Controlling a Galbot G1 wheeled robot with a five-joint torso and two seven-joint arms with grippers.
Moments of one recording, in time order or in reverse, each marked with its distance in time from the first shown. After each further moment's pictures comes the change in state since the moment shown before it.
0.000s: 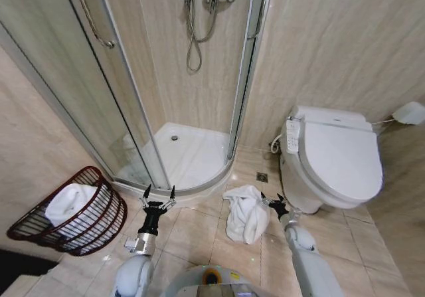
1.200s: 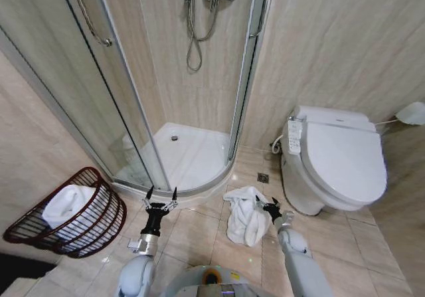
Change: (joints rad) left arm -0.026 -0.019 0.009 0.055 0.008 -0.059 0.009; right arm -0.013 0.059 -0.012 -0.014 -0.047 0.029 0.029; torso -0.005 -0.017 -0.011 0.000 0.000
